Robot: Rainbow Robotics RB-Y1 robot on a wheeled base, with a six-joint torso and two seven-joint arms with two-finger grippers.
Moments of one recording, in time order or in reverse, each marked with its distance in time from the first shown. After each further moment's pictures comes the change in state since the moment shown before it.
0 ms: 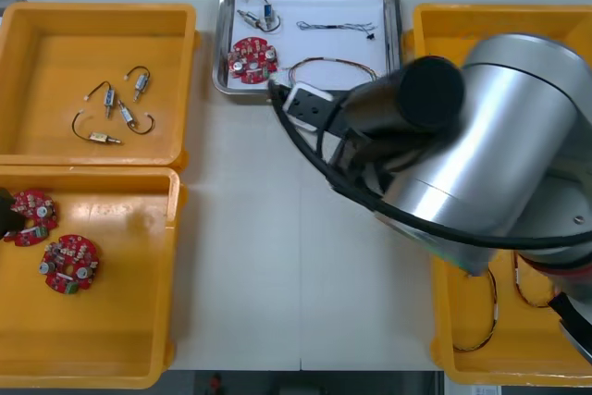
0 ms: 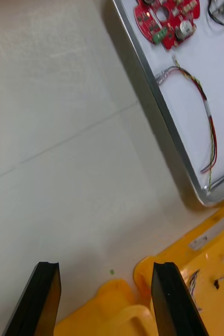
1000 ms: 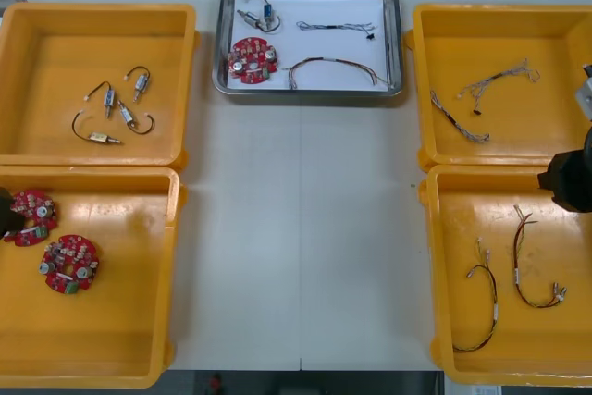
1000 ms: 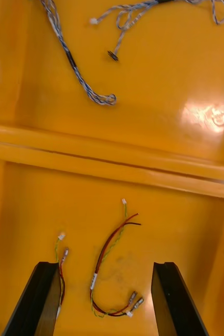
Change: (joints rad) right arm 0.519 -0.129 -0.873 -0.060 -0.298 0.000 -0.180; left arm 0.000 0.001 0.000 0.000 0.000 0.000 0.000
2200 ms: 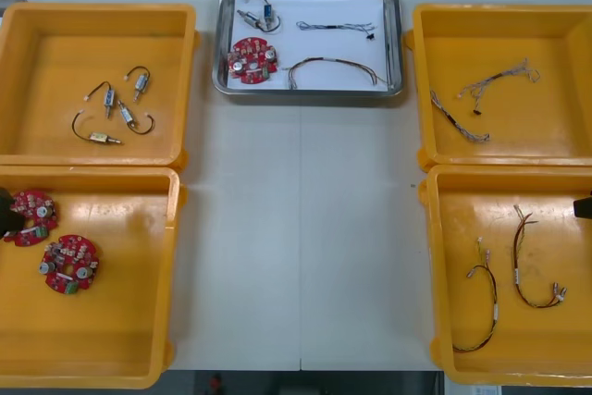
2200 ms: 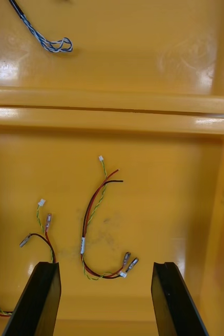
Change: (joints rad) right arm 0.116 -0.001 -0.179 0.046 -0.133 0.000 0.000; left arm 0.000 0.000 0.000 0.000 0.000 0.000 0.000
